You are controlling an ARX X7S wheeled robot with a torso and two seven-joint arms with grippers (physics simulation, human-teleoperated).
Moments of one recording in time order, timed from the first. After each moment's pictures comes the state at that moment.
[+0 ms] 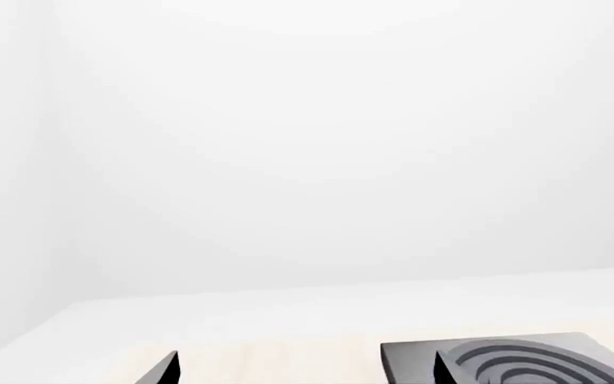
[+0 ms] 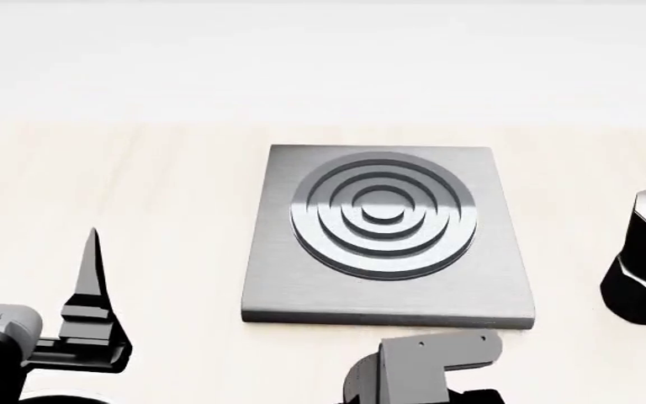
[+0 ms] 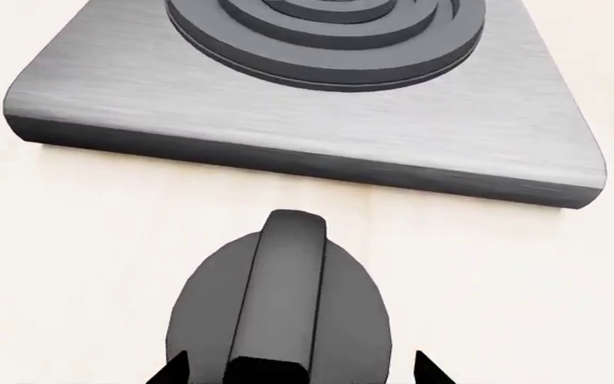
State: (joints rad) left arm -0.24 -0.29 0.22 0.66 -0.27 -0.58 -0.36; right arm 0.41 0.16 -0.22 -0.15 0.35 1.09 0.26
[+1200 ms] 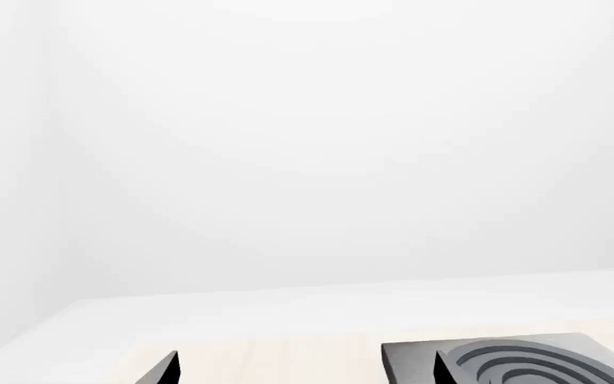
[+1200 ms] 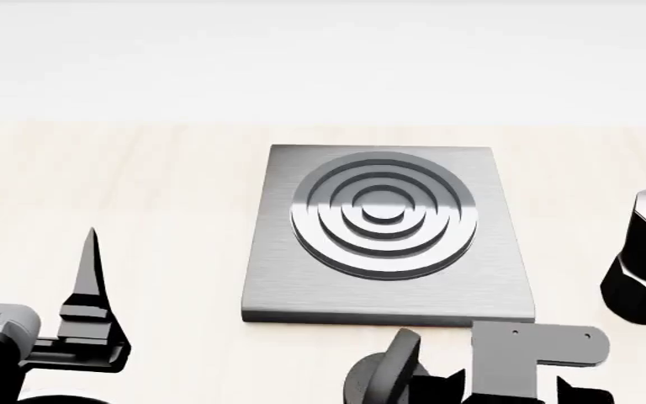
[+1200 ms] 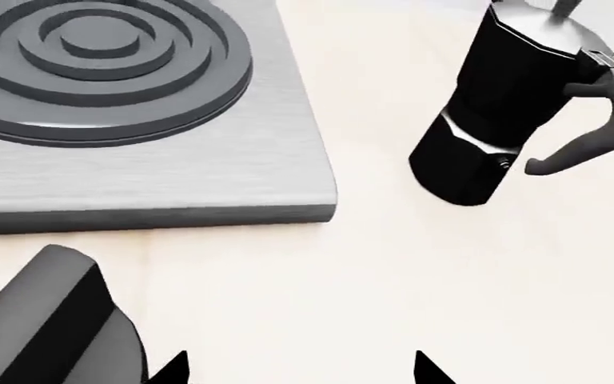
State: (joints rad) left arm -0.24 -0.31 0.23 0.66 -0.29 -0.57 -0.39; right arm 0.39 0.21 -0.09 -0.29 0.31 1.17 0.46
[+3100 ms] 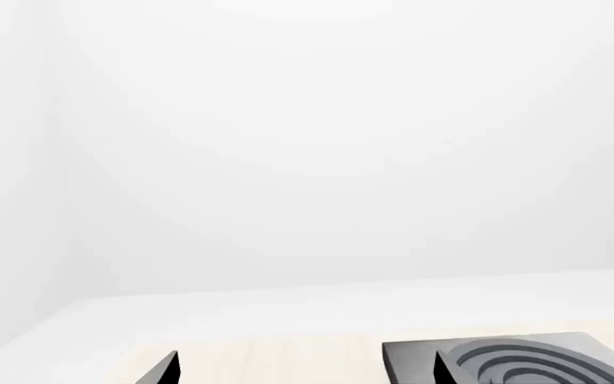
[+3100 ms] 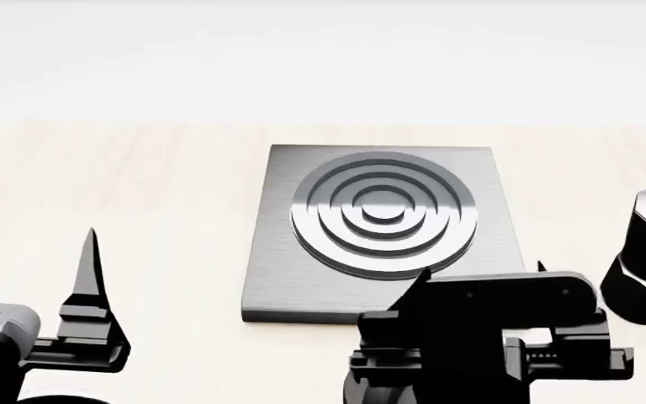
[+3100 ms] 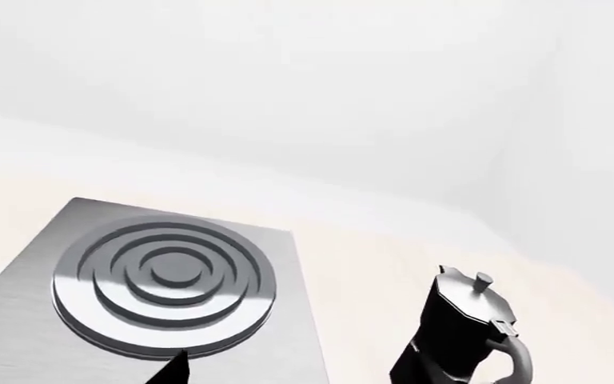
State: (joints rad) left arm -0.25 -0.34 0.24 0.65 -0.32 -0.56 -0.42; right arm 0.43 0.29 -0.27 -0.69 0.30 1.16 0.56
